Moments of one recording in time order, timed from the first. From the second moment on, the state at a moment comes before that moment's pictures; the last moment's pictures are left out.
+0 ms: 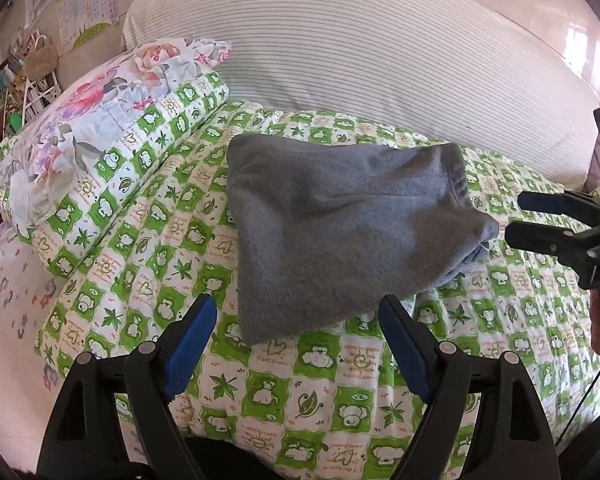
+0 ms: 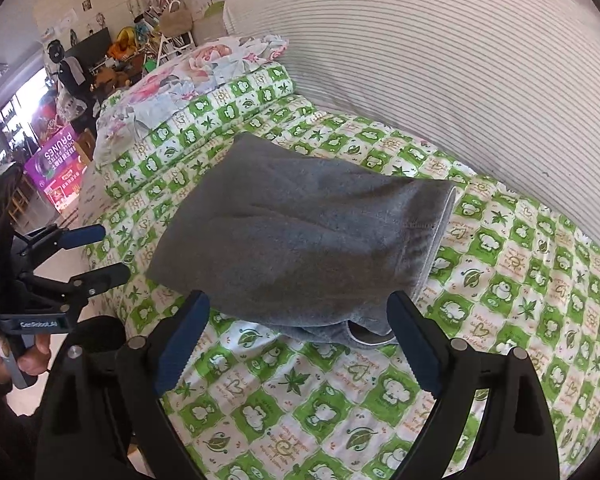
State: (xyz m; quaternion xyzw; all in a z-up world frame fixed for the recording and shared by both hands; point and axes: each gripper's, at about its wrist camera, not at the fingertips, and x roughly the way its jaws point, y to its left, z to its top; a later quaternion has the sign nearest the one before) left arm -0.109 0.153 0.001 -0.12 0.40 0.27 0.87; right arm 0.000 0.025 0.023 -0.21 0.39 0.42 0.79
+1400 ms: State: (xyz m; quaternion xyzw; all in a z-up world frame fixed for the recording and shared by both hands) left arm -0.109 0.155 -0.003 -0.11 0.38 0.28 0.87; right arm -0.003 0.039 0.004 -0.23 0.40 0.44 0.77
